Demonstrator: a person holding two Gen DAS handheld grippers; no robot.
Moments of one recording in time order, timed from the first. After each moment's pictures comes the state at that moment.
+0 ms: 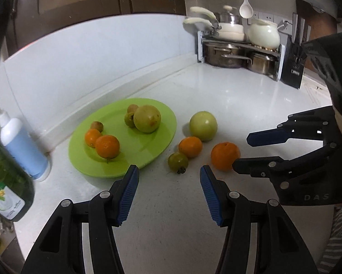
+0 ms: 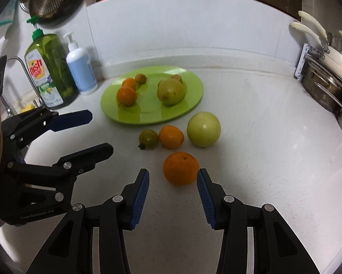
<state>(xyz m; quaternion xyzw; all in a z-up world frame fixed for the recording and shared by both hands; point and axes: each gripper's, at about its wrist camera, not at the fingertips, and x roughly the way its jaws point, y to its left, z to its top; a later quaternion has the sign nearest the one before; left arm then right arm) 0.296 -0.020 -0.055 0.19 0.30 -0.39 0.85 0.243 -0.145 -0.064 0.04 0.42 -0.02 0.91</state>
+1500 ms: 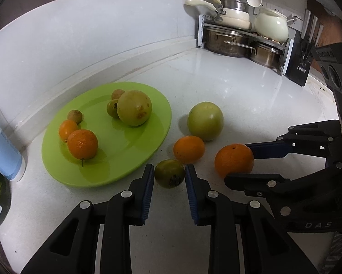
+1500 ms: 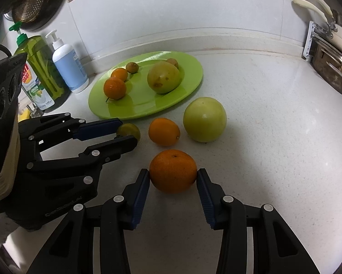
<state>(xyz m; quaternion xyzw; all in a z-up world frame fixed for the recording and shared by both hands) 0.331 -0.052 -0.076 0.18 0.35 -0.40 0.83 0.267 -0.159 -0.088 0.09 0.44 -0.01 0.89</state>
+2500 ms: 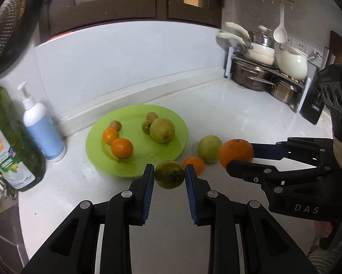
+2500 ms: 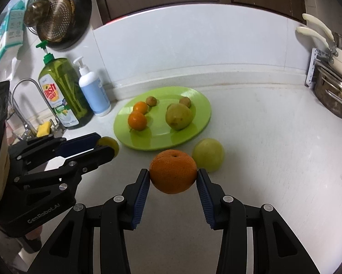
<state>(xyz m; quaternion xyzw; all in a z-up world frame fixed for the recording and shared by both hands) 0.293 -0.019 -0.015 0.11 0.33 -0.30 0.89 0.245 -0.161 -0.030 0.08 0.37 0.03 0.92</state>
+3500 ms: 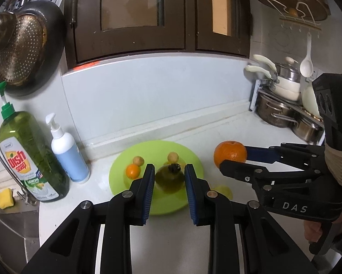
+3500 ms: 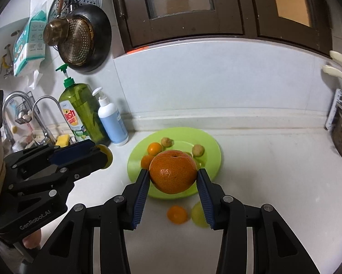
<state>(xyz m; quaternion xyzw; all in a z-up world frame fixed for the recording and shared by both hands) 0.315 -0.035 0.047 0.07 0.29 -0.22 0.93 0.289 -0.186 0.029 0.05 0.32 0.11 0.94</state>
